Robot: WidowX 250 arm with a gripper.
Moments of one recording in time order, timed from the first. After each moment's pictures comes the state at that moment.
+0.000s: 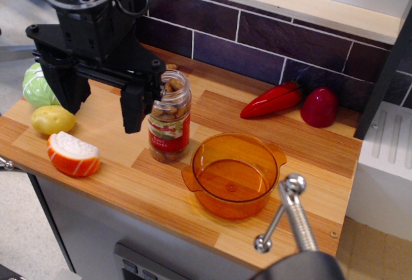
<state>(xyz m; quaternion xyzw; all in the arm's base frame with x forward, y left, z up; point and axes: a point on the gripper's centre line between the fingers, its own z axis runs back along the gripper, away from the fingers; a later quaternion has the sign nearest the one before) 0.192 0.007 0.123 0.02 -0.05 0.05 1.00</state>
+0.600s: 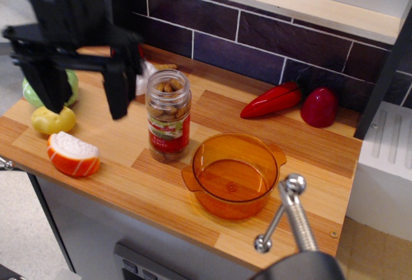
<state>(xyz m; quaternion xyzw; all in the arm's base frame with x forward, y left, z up) 0.193 0.022 0.131 -0.08 0.00 0.15 0.99</state>
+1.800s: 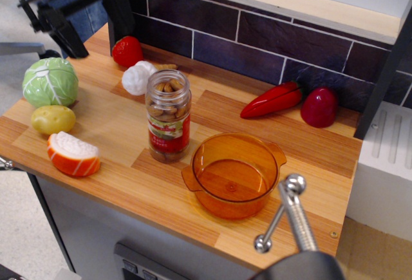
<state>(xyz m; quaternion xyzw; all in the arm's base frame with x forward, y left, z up) 0.275 0.078 0.105 -0.20 0.22 0.54 0.79</state>
